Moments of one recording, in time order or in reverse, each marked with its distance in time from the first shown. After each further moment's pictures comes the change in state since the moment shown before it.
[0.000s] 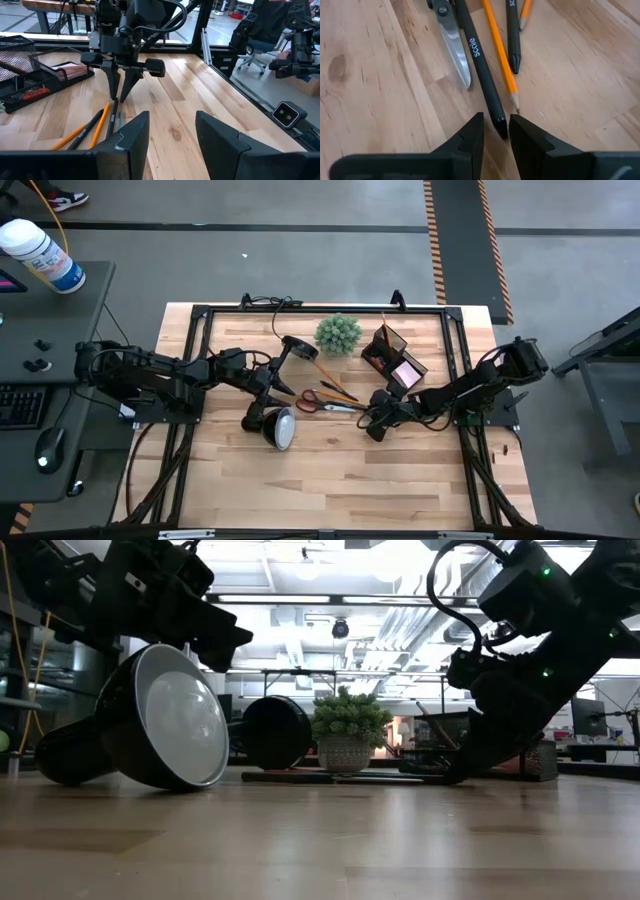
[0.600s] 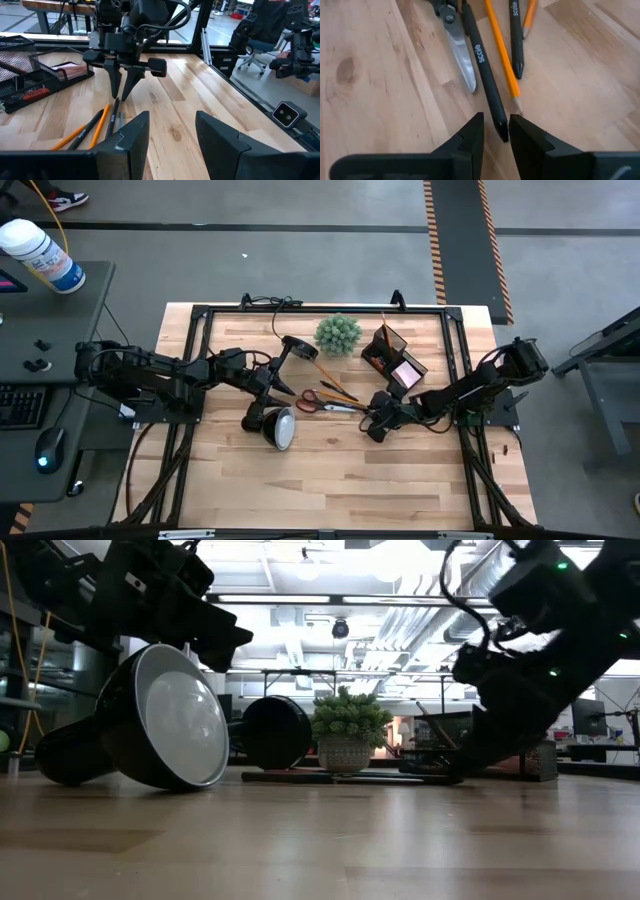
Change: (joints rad) left arm 0.000 0.000 0.000 0.000 0.000 0.000; right arm 0.037 0.000 -0.023 0.052 0.057 -0.009
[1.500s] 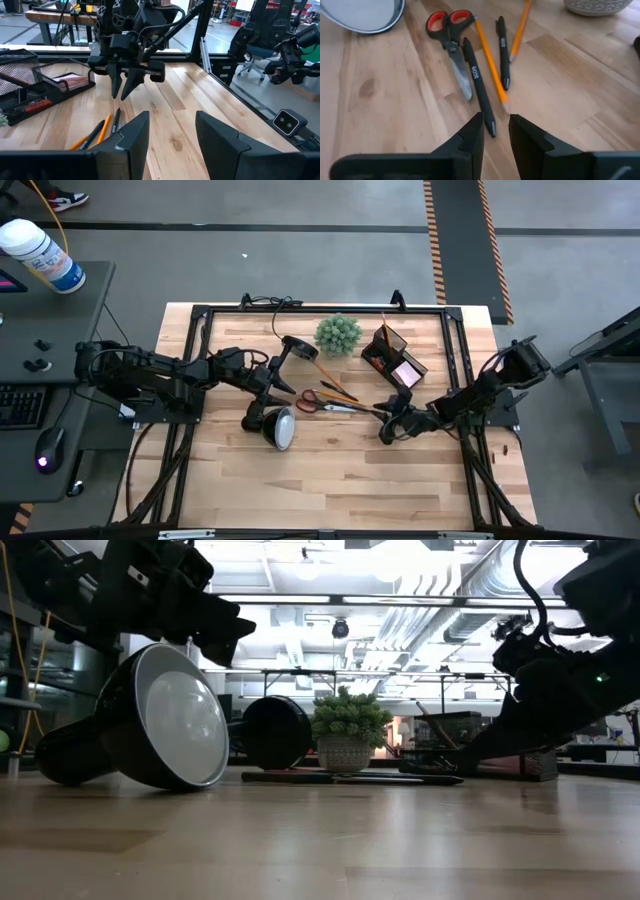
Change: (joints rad) left arm 0.000 0.001 0.001 0.049 0.000 -0.006; right arm 0.121 0.000 -0.203 0.412 0.232 -0.033
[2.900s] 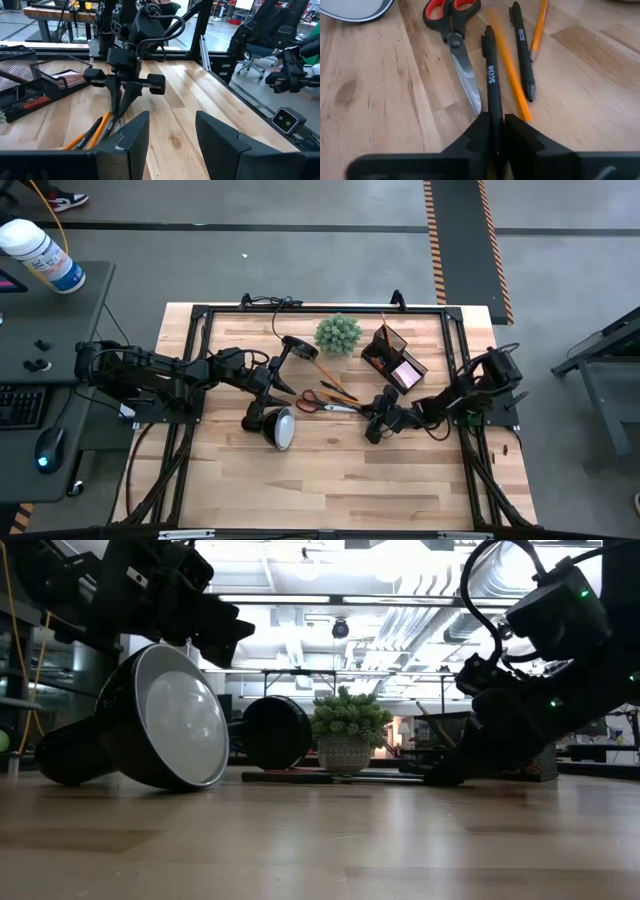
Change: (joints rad) left arm 0.000 -0.001 0.000 -0.012 0.003 -0.001; right arm -0.100 0.253 0.108 0.109 -0.140 -0.057
